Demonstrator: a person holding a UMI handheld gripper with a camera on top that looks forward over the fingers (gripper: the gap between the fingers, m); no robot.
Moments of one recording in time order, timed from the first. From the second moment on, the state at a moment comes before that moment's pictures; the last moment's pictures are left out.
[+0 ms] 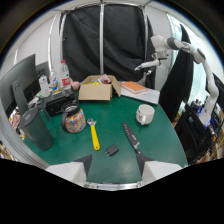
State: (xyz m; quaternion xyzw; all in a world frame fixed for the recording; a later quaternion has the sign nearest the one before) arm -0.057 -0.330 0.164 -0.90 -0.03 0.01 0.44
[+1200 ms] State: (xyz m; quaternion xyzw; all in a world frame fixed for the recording) arm 0.037 -0.232 0.062 -0.91 -0.07 0.01 0.41
